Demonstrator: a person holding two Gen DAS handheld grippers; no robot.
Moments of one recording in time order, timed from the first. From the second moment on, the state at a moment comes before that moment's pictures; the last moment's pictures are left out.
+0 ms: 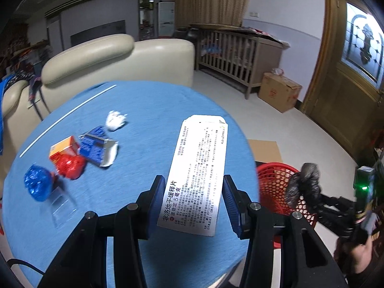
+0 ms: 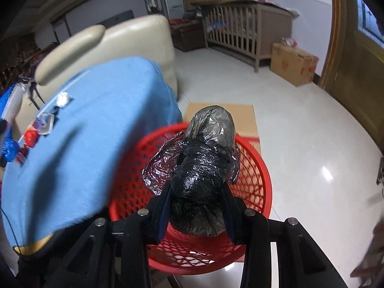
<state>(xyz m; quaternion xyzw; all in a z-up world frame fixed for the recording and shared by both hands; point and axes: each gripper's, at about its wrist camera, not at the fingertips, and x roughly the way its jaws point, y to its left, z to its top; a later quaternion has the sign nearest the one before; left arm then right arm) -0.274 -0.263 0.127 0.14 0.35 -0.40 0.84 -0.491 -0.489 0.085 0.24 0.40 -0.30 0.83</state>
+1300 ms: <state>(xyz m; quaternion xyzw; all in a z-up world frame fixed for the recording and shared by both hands) -0.375 -0.413 0.054 0.28 0.38 -0.49 0.73 -0.564 -0.542 0.128 0.34 0.28 -0.35 0.83</state>
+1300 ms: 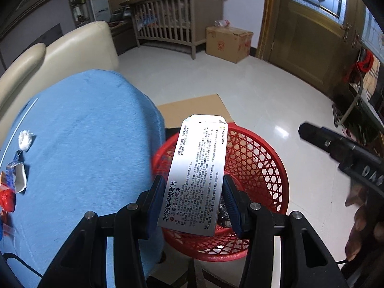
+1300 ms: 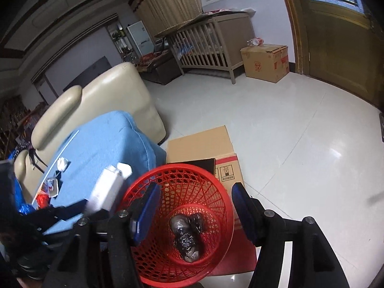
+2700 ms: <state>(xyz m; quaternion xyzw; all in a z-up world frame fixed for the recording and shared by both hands) -0.281 -0.278 0.118 0.17 0.37 -0.37 0.83 -0.444 -0.467 0.172 0.31 0.30 -0.23 0.87</state>
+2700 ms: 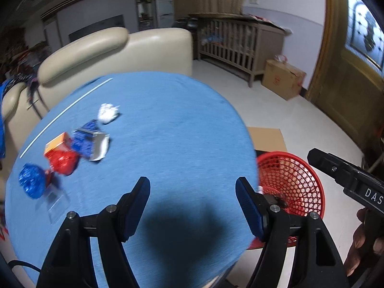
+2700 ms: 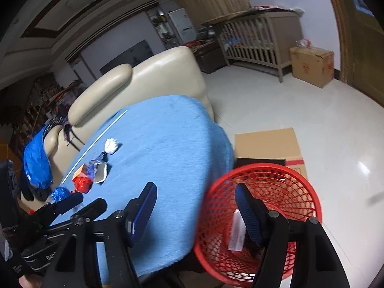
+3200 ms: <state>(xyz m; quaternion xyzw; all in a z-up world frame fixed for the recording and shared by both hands) -0.185 -0.101 0.092 0.06 0.41 -0.23 0.88 -0.382 -0.401 0.180 0.26 0.33 -0.17 0.89</state>
